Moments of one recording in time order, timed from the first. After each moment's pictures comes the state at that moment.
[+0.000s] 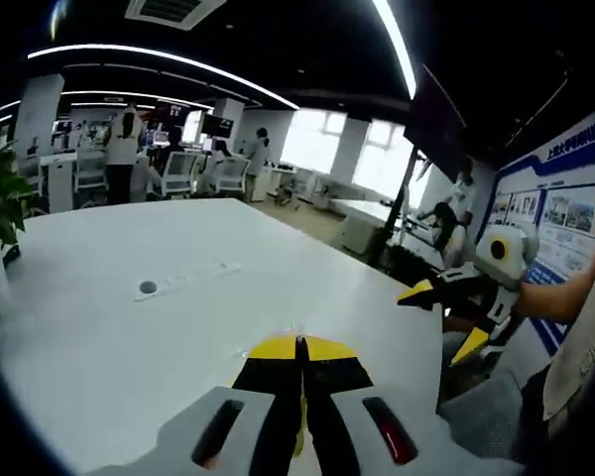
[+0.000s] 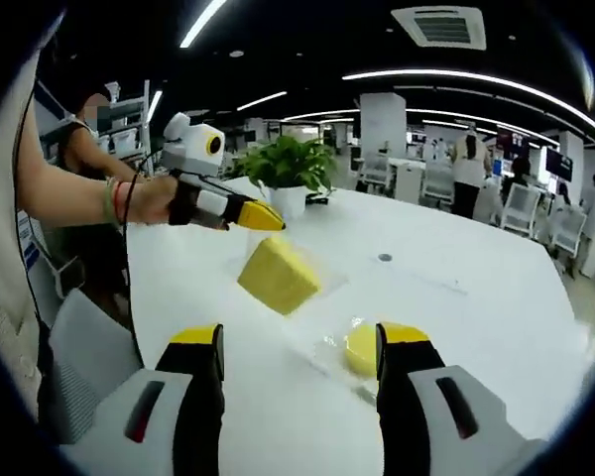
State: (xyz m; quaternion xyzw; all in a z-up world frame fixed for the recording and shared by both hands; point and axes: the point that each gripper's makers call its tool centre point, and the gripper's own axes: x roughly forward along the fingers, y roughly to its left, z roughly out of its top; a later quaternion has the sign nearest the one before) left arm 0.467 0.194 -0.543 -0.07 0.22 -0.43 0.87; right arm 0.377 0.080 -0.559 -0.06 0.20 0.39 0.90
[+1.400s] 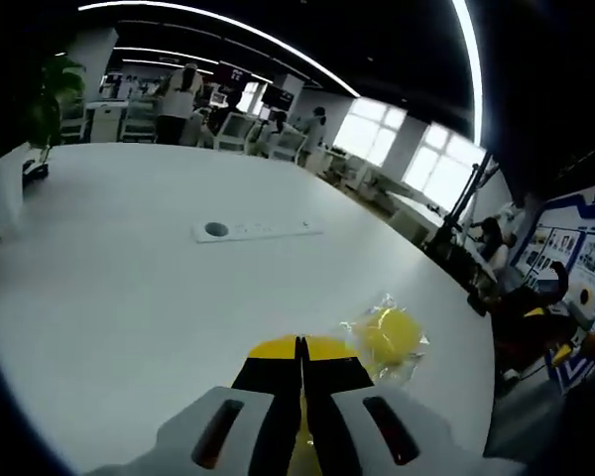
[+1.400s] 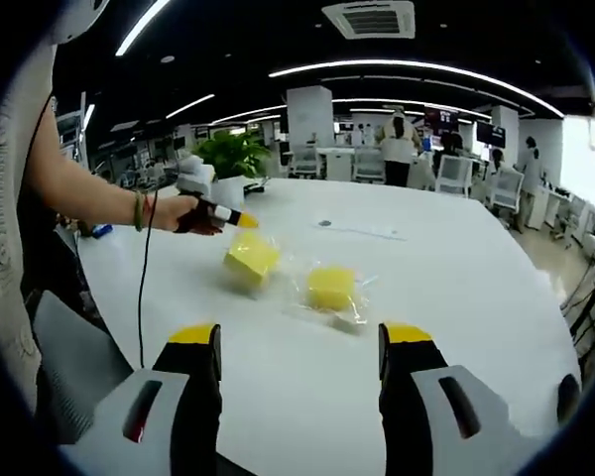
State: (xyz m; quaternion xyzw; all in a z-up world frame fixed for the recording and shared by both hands) left arm 0.562 0.261 -0.664 -0.12 0.30 -0.33 0.89; right arm 0.326 0.033 -0.595 -0.01 0.21 0.24 0.95
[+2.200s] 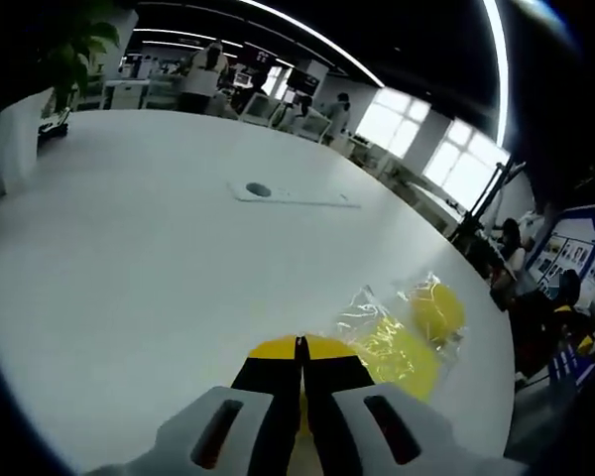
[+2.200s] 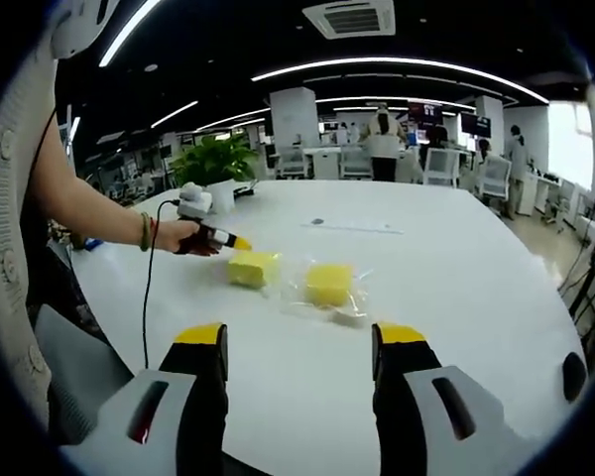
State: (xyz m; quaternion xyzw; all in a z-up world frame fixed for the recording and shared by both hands) left arm 0.575 0.282 -0.714 -0.13 0.33 -0.30 0.88; right arm 0.324 0.030 -0.595 -0.01 0.22 0.23 0.95
